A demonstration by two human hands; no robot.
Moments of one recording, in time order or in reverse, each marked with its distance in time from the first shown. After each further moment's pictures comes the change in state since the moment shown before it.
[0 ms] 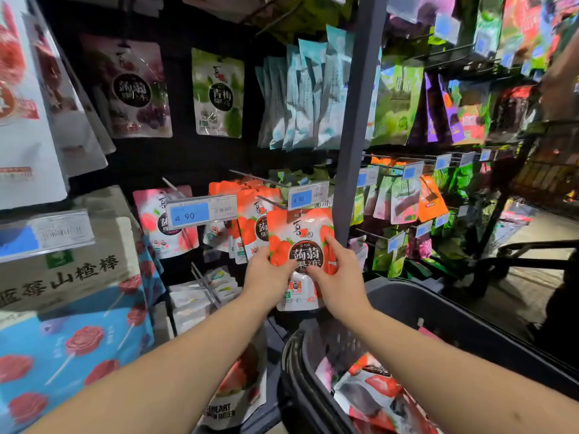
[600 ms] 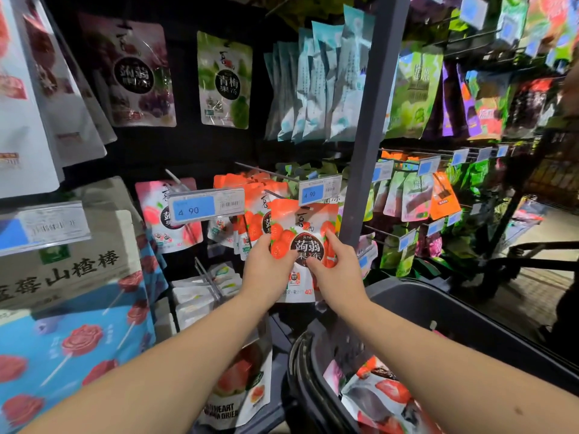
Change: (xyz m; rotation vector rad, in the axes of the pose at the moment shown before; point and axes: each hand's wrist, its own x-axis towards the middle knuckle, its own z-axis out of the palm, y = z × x) left_hand 0.021 -0.013 -0.005 0.027 0.063 0.131; right_hand 0.019 0.008 0.025 -0.036 0.012 0.063
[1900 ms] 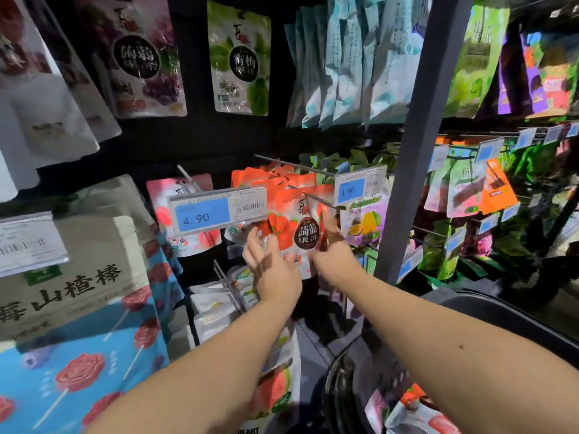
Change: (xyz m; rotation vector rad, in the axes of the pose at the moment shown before) left_hand 0.067 -0.077 0.017 0.438 0.271 0.047; right_hand 0.089 0.028 0.083 0.017 -0.236 -0.014
